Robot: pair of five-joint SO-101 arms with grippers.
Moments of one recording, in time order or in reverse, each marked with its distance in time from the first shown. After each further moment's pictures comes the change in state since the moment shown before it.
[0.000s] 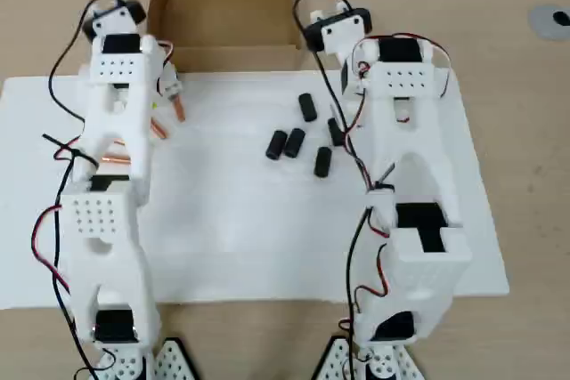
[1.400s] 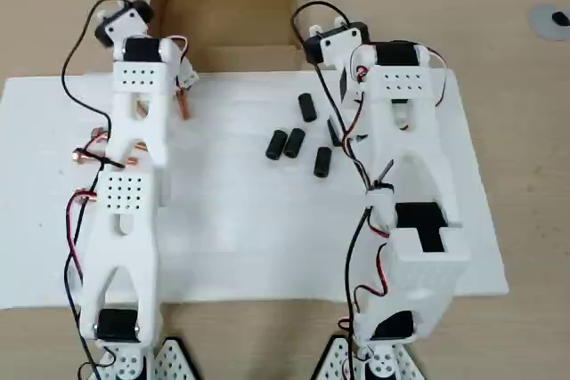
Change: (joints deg) left arm 3.0 26.5 -42.3 10.1 11.9; right arm 0.0 0.0 3.0 1.5 0.0
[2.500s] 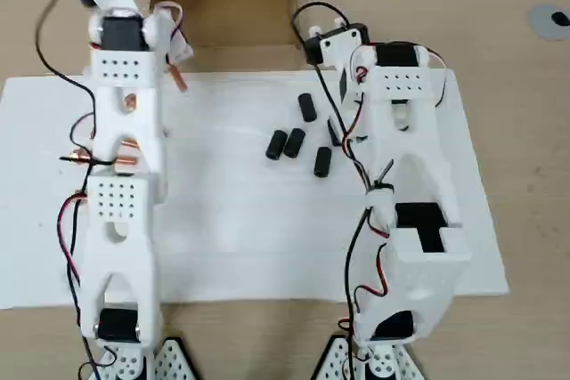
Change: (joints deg) left arm 1.3 -18.5 -7.8 13.3 -5.6; right arm 0.0 0.0 1.2 0.0 0.0
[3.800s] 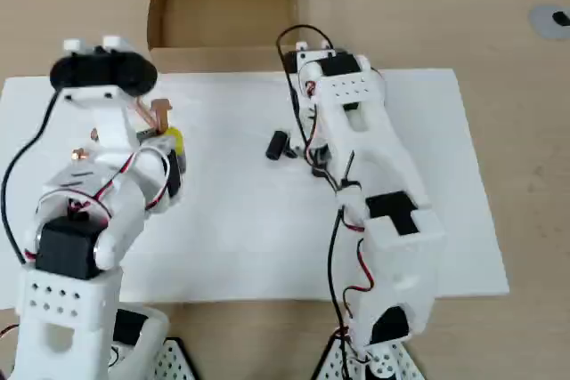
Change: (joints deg) left arm 8.7 -112.1 125.0 -31.5 -20.8; right arm -9.8 9.0 -0.4 -1.1 -29.9
